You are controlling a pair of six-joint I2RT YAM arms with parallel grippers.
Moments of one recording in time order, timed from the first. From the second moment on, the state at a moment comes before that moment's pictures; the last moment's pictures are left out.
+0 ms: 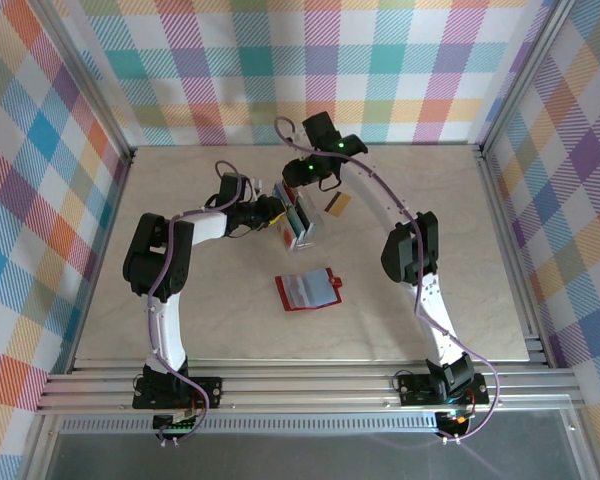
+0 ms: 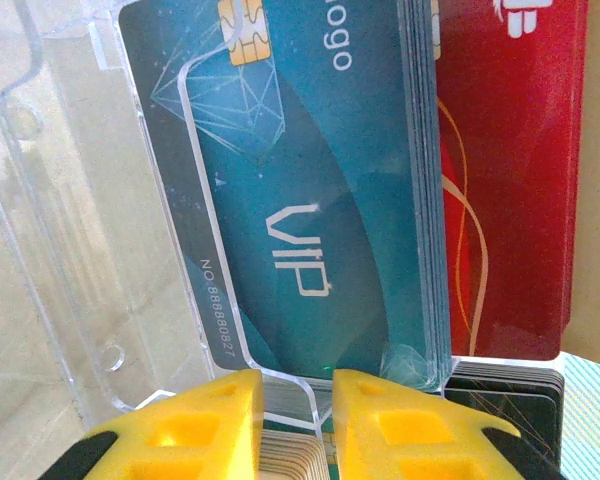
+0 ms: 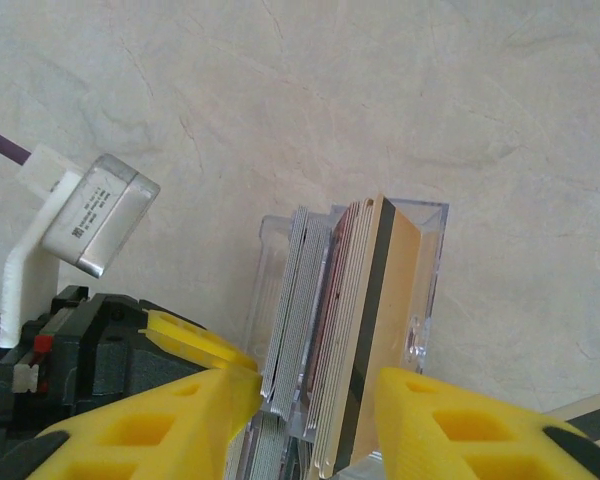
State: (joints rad) left arm -0.26 2.05 1.25 0.09 0.58 -0.84; right arm 0.54 2.43 2.49 -0.95 -0.24 0.05
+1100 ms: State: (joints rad) left arm -0.26 2.05 1.25 0.09 0.58 -0.84; right arm 0.54 2.51 2.52 -0.98 -0.30 0.05
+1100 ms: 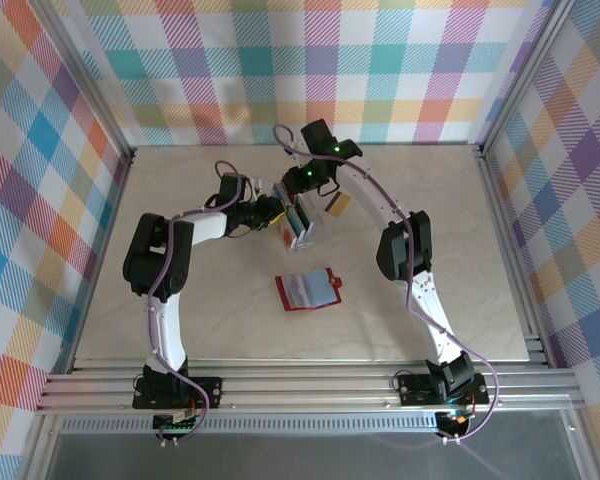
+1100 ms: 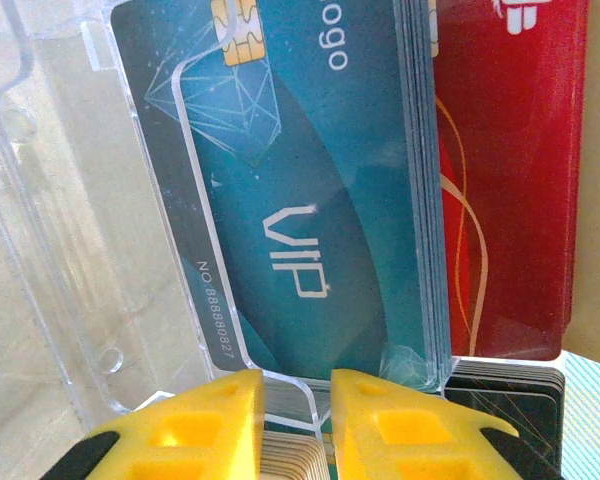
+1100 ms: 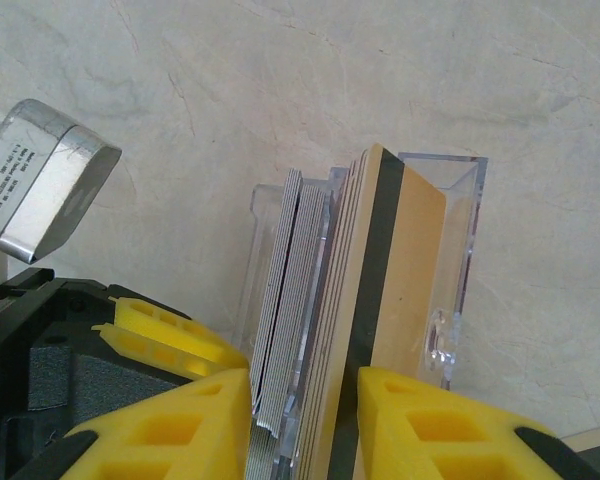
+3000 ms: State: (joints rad) left arm -0.26 2.06 1.26 0.08 0.58 -0.84; right arm 0.54 2.46 2.48 -0.95 -0.32 0.05
